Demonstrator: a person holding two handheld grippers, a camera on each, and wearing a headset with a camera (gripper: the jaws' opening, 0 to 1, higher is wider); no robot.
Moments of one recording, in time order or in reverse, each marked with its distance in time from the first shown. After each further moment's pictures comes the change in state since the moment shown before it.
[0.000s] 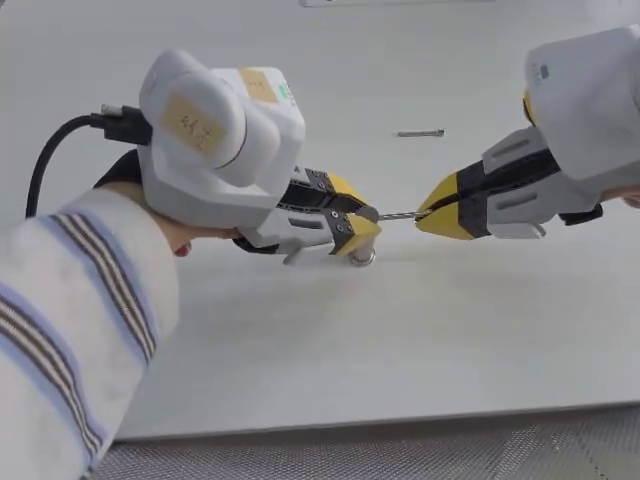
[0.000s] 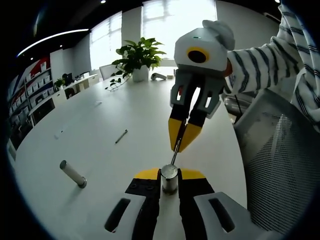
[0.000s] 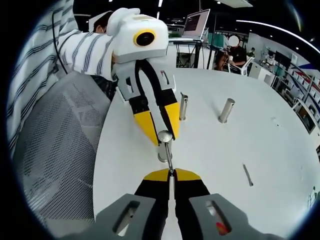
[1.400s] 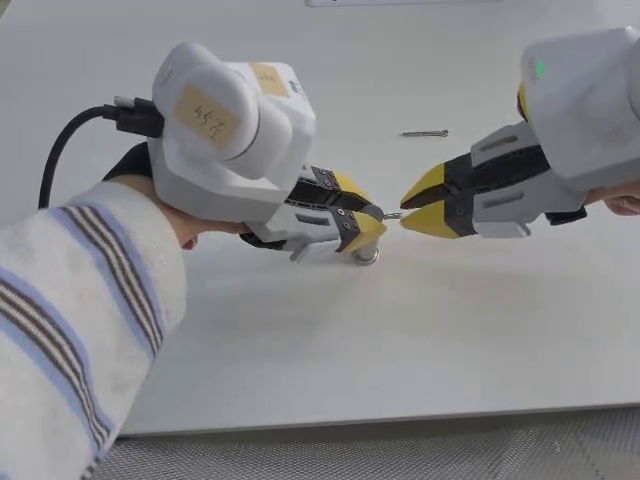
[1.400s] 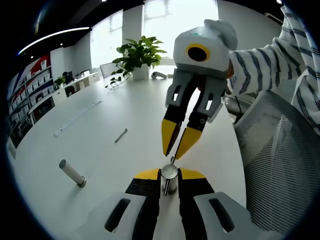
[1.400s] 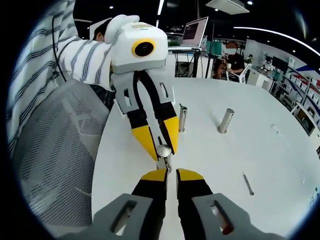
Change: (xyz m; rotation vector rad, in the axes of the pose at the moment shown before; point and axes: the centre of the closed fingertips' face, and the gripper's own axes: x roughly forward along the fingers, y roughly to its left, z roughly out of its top) left arm 0.001 -0.001 0.001 -0.009 0.010 -0.001; right arm 0.006 -0.001 0.017 0.005 -0.087 -0.009
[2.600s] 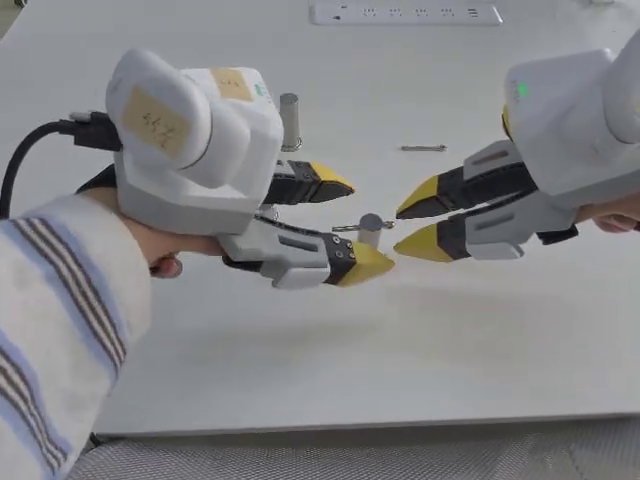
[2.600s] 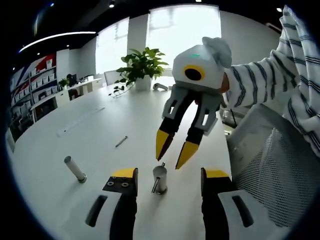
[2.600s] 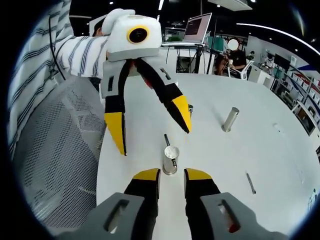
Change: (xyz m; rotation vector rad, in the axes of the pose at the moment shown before) left arm -0.032 -0.017 0.011 -0.070 -0.132 0.000; right arm 0.001 0.012 0.002 -0.005 0.055 0.002
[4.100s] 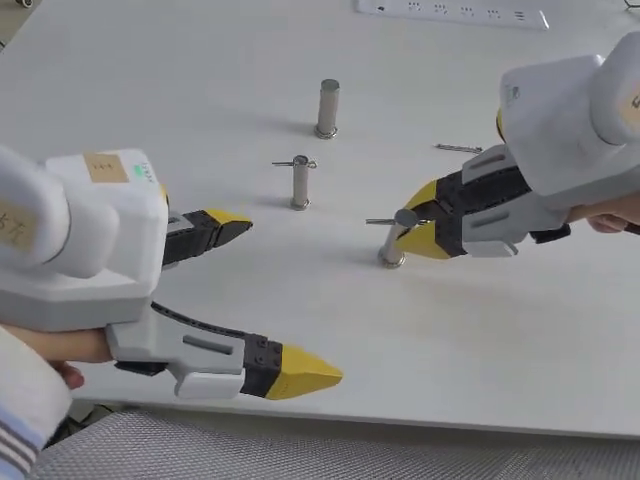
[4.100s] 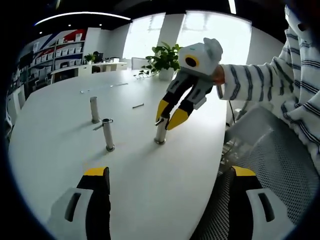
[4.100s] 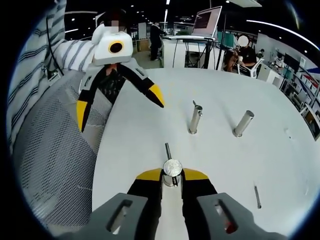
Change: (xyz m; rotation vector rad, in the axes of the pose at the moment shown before) left arm -0.055 -0.016 -0.075 -0.245 0.031 0.120; right arm 0.027 0.006 0.007 -0.034 0.050 0.072
